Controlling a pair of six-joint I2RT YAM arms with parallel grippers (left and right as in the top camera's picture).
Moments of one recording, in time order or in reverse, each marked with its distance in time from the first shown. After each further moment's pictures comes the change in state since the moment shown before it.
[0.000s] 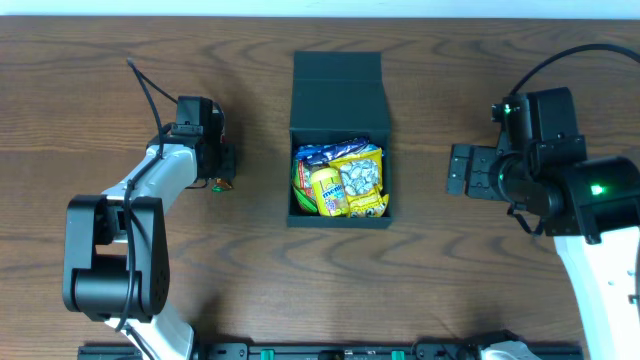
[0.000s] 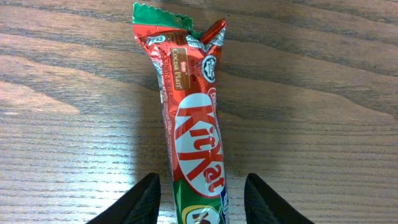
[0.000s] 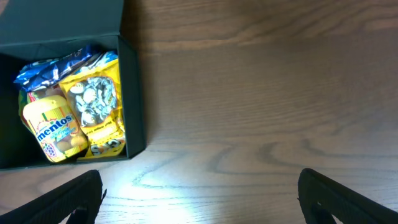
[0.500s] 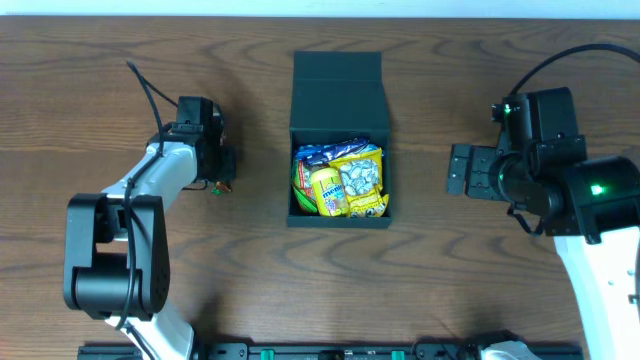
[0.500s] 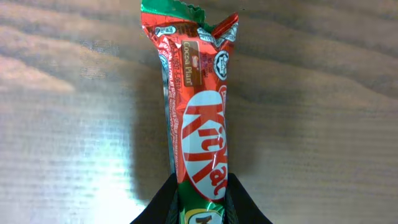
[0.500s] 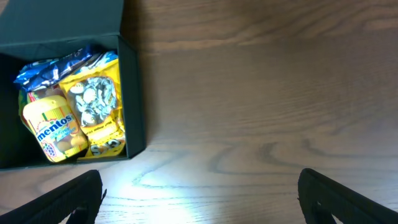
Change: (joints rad) left arm 0.000 0.009 0.022 -0.080 0.001 -0.026; right arm 0.000 0.000 0.000 0.000 0.000 0.000
